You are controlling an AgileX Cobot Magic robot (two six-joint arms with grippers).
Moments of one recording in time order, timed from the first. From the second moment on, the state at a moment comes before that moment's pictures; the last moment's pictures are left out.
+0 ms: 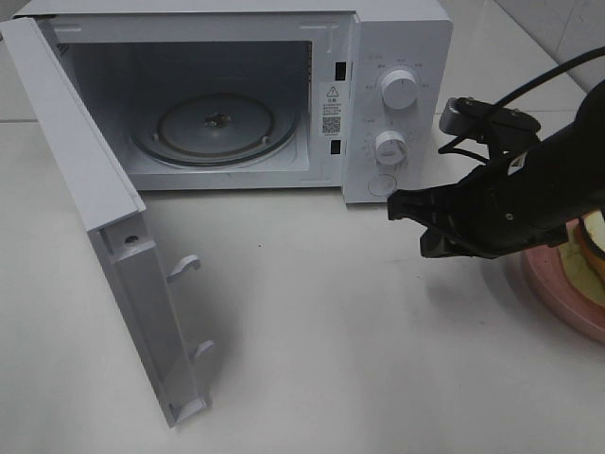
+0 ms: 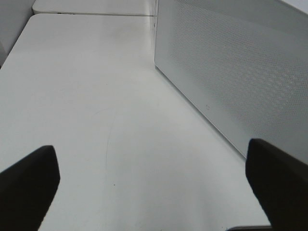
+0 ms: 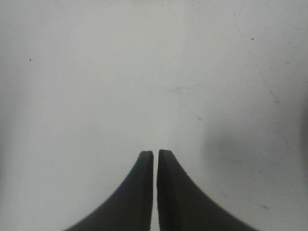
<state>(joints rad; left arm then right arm) 0.03 0.00 -0.50 -0.10 1.04 0.03 0.37 1.57 -0.72 0.31 0.22 0.06</state>
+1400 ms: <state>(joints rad) 0.03 0.00 -0.50 -0.10 1.04 0.03 0.14 1.66 -0.92 -0.04 0.67 -0.03</state>
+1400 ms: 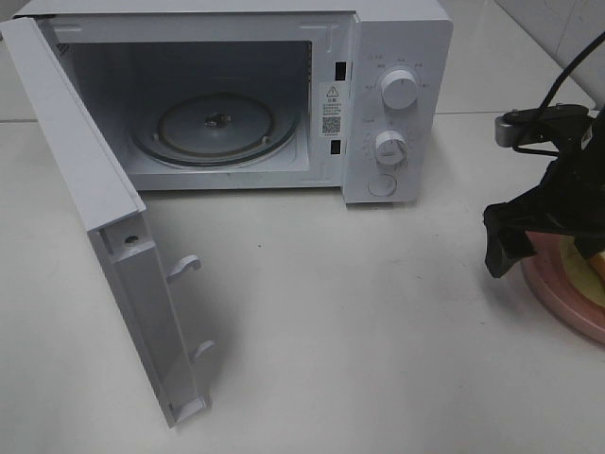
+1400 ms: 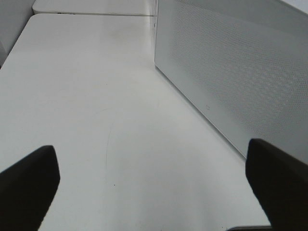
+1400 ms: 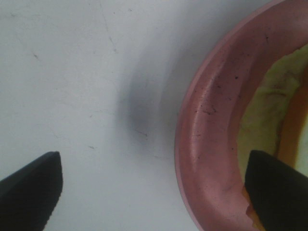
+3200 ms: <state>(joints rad) 0.03 0.00 -0.50 -0.10 1.04 0.03 0.14 1.87 -0.92 -0.31 0.56 0.18</state>
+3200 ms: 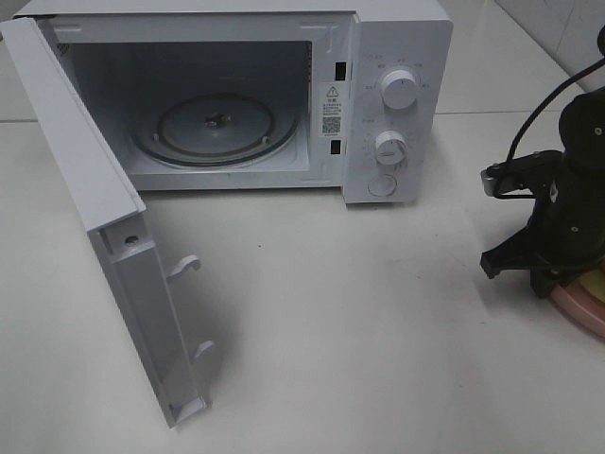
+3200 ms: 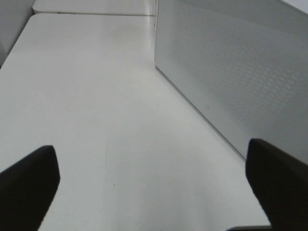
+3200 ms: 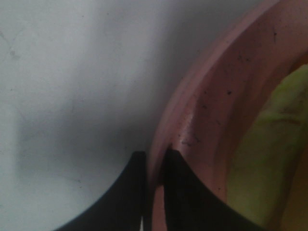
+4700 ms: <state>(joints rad) 0.03 0.00 -0.50 -0.10 1.04 0.03 0.39 1.79 -0.90 -0.59 0.80 0.48</state>
